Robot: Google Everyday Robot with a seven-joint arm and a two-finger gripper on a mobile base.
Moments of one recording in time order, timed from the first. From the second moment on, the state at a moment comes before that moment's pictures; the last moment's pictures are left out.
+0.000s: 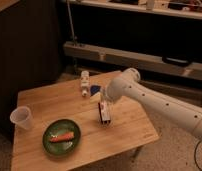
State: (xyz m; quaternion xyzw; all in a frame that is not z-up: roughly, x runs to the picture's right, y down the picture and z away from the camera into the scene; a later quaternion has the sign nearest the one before) arm 0.025 0.045 0.816 0.00 -0.27 -0.68 0.68
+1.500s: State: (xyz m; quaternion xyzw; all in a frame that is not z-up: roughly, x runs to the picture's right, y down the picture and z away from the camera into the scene) arm 0.027 0.090 0.924 -0.12 -0.28 -0.74 0.60
